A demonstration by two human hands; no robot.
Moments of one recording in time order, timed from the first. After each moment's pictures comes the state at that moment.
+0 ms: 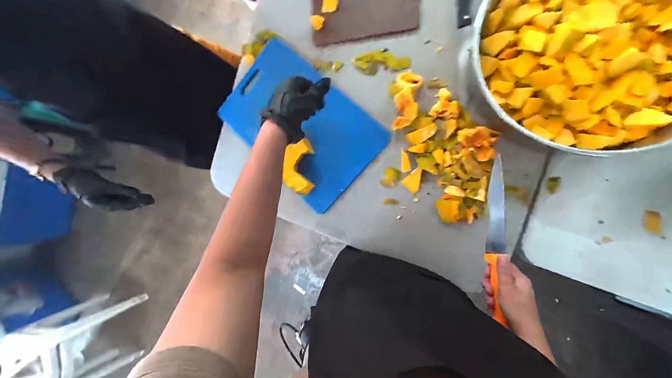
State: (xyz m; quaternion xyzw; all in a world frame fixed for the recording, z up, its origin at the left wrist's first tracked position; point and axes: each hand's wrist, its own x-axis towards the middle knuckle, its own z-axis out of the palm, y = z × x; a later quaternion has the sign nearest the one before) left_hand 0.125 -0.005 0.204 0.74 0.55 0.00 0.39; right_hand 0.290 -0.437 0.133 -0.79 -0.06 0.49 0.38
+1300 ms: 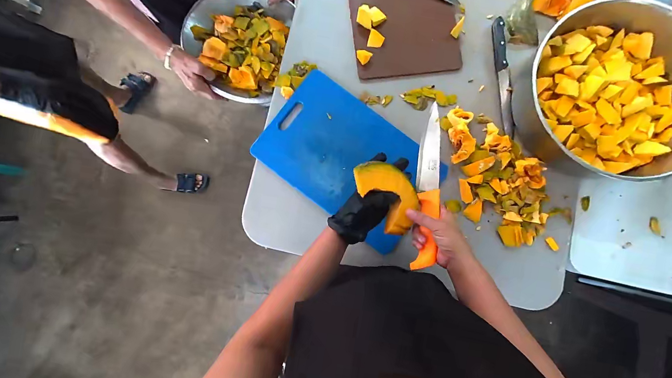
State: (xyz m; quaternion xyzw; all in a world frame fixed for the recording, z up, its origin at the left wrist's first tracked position) left_hand 0.011 -0.032 0.131 0.39 0.22 0.19 0.87; right_hand 0.126 -0.156 0.175 -0.64 0.02 0.54 0.54
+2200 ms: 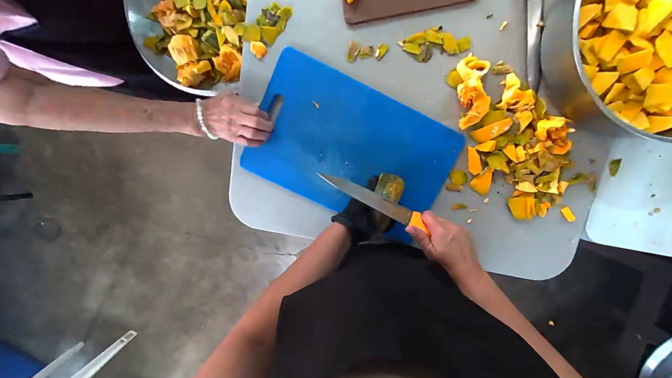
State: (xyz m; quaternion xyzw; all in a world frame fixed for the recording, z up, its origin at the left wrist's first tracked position) left_hand -0.024 -0.069 0.077 0.43 0.38 -0.02 0.82; right_hand 0.126 -0.220 0.138 -0.82 -0.47 0.31 0.15
